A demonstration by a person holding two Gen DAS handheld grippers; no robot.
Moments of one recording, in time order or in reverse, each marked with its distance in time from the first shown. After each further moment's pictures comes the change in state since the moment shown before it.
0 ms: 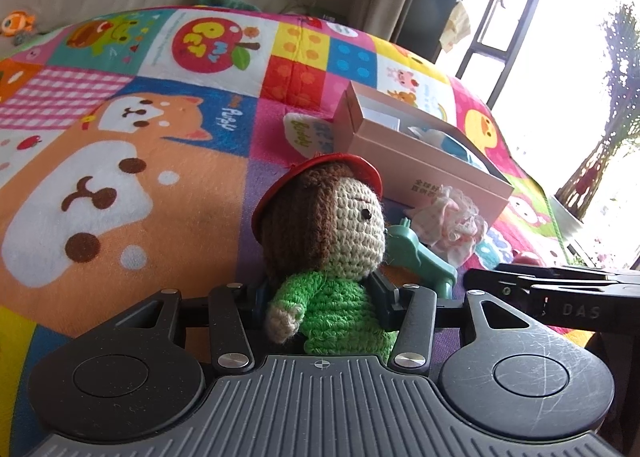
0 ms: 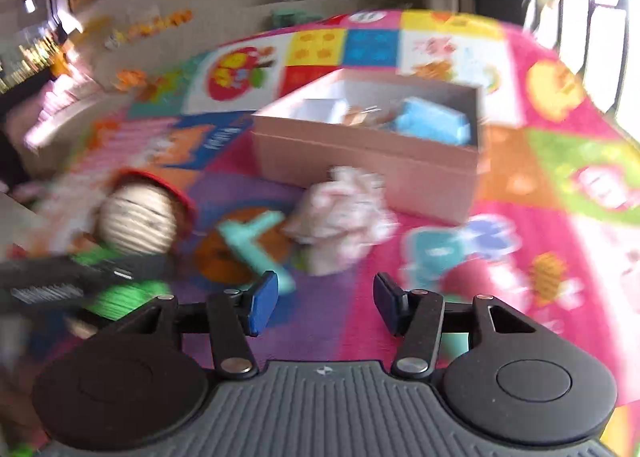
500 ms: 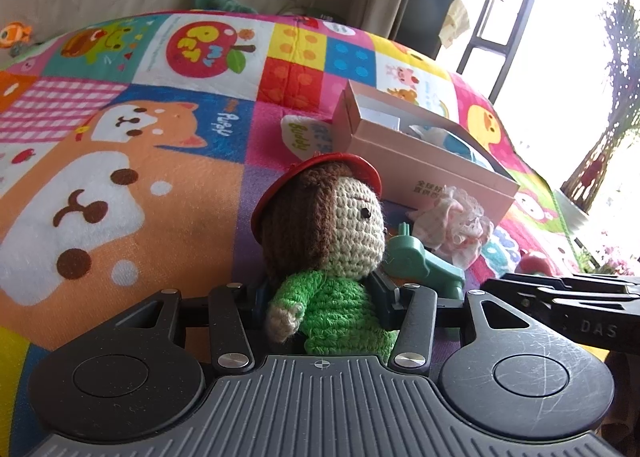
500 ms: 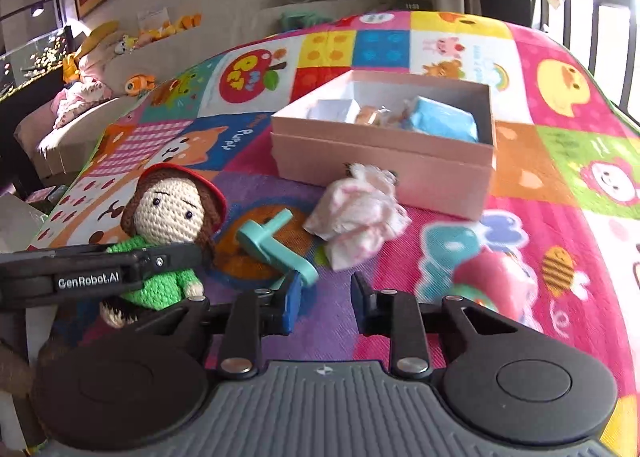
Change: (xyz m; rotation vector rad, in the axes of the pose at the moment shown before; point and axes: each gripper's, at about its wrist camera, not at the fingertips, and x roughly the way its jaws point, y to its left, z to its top) left arm 0.010 -0.007 0.004 0.039 0.000 0.022; right arm -0.008 -0.001 -0.007 -0.008 -0.015 -0.010
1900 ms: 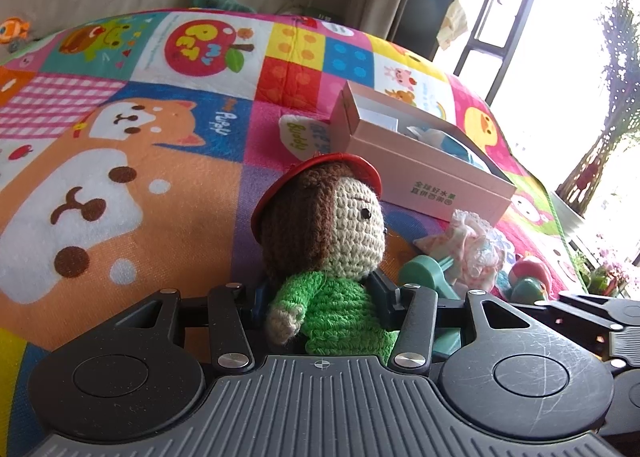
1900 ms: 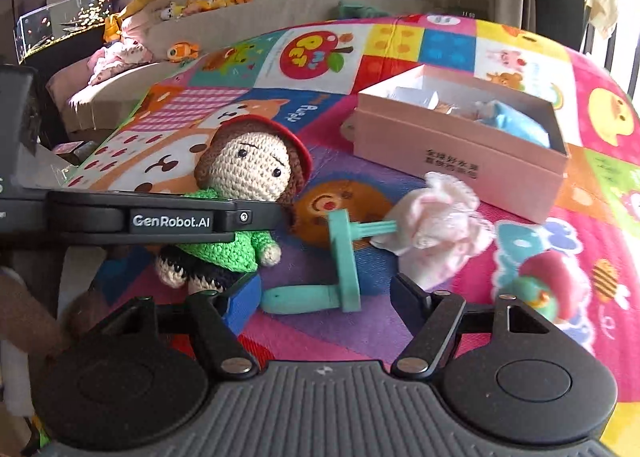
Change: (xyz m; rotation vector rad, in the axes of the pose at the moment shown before) left arm 0.000 0.006 0.000 -0.020 0.000 -0.028; right arm 0.003 0.051 -0.017 -0.154 0.030 0.067
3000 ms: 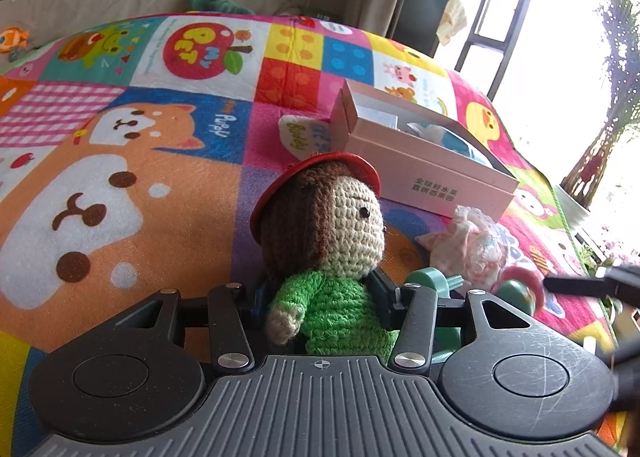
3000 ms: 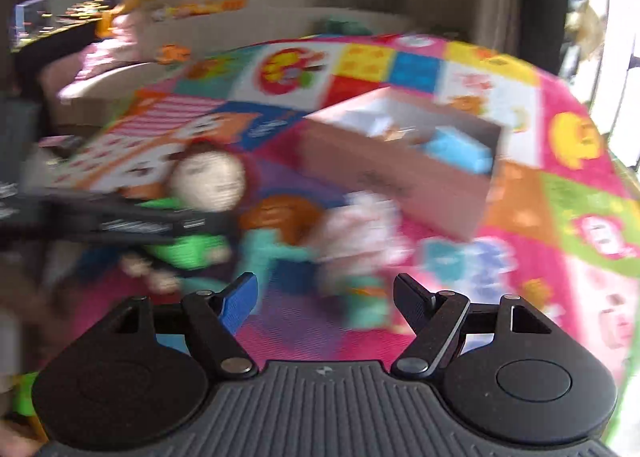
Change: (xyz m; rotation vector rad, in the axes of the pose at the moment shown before) left arm 0.002 -0.004 -0.001 0.026 0.000 0.017; right arm -0.033 -0.027 0.005 -0.064 -0.020 -0.024
